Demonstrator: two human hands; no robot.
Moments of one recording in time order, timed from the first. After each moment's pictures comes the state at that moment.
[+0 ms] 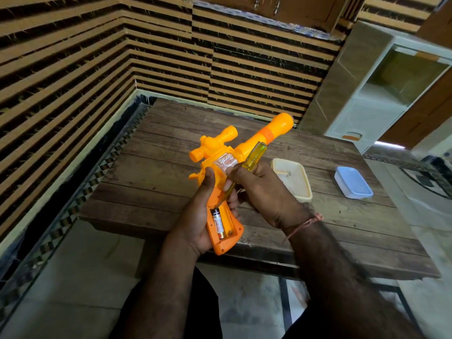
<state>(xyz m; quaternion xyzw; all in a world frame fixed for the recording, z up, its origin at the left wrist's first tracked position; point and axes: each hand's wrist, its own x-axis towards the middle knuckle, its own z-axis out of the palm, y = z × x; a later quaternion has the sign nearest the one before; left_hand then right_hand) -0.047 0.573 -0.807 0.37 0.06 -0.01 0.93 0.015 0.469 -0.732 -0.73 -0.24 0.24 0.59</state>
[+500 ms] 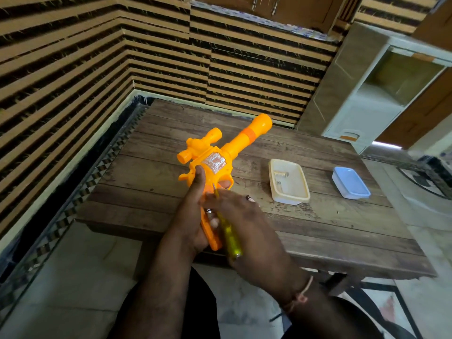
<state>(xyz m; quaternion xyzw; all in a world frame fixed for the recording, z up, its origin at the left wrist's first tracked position) -0.040 0.580 -0.811 0.33 0.16 -0.01 0.93 -0.040 0.445 -0.769 -0.82 -0.48 -0.06 0.32</state>
